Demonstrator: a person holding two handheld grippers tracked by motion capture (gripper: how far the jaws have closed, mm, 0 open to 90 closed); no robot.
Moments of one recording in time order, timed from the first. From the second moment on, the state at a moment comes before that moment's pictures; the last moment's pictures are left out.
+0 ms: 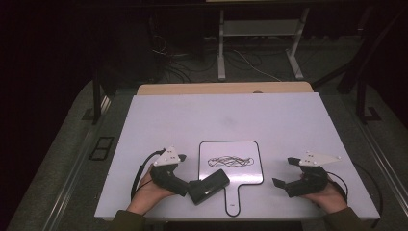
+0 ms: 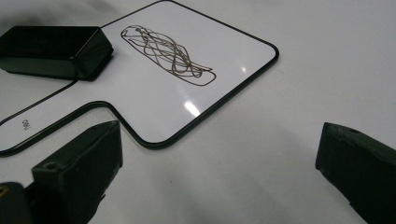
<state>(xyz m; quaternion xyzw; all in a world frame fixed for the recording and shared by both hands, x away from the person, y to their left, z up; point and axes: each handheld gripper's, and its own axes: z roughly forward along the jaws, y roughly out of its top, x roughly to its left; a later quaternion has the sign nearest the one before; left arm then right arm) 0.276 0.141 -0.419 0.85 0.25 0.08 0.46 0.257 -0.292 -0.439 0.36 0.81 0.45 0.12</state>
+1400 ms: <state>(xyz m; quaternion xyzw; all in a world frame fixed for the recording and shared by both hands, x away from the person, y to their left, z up) 0.256 0.085 -0.430 0.90 0.19 0.06 0.38 0.259 -0.292 -0.441 0.36 0.81 0.44 0.11</state>
